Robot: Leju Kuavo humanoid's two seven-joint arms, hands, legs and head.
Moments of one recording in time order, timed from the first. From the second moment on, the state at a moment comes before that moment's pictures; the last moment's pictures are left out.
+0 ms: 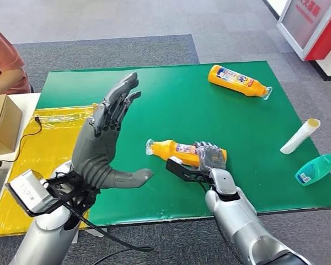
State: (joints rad) left arm -0.36 -0.06 -0.53 -1.82 0.01 -0.14 -0.26; right arm -0.47 0.05 0.34 -0.73 1.24 -0.20 0.14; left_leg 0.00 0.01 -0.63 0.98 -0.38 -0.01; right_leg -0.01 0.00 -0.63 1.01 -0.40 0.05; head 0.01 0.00
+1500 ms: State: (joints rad) left arm -0.10 0.02 -0.37 -1.81 0.16 -0.02 -0.43; right arm -0.13 0.07 0.17 -1.44 -0.04 0.04 -0.38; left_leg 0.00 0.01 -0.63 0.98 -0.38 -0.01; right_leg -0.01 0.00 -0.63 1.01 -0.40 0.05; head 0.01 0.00
